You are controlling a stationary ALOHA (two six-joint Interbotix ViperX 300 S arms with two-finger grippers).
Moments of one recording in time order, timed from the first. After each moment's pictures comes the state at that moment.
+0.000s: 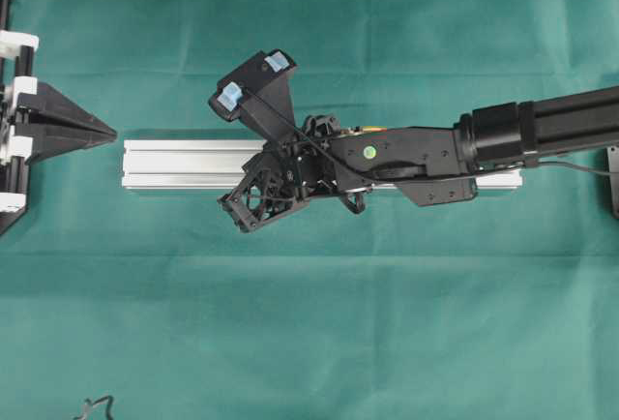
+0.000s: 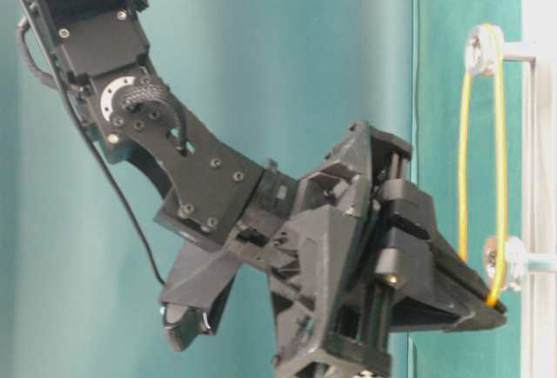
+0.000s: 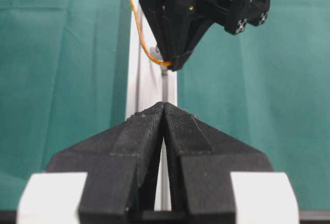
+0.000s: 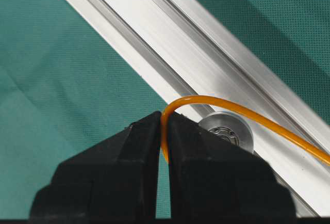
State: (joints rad) left arm 0.00 -0.98 1.01 0.04 0.42 -0.01; right arm 0.06 0.38 0.02 -0.25 0.59 1.26
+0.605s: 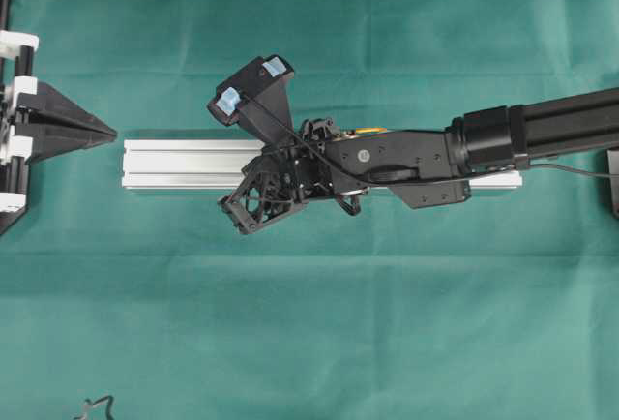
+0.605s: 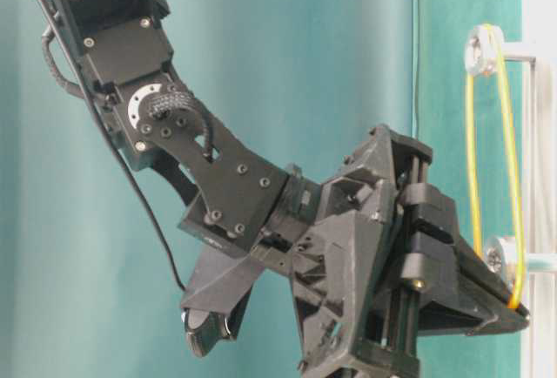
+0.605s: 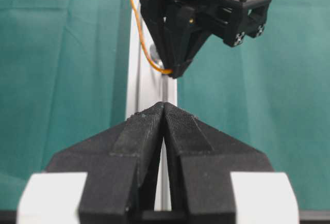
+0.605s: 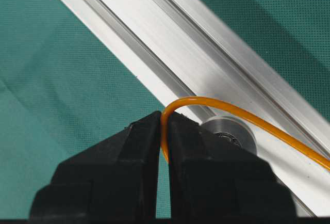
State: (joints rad) left arm 0.00 -0.98 1.01 0.04 0.42 -0.01; right arm 0.06 0.40 0.02 -0.25 0.57 1.26
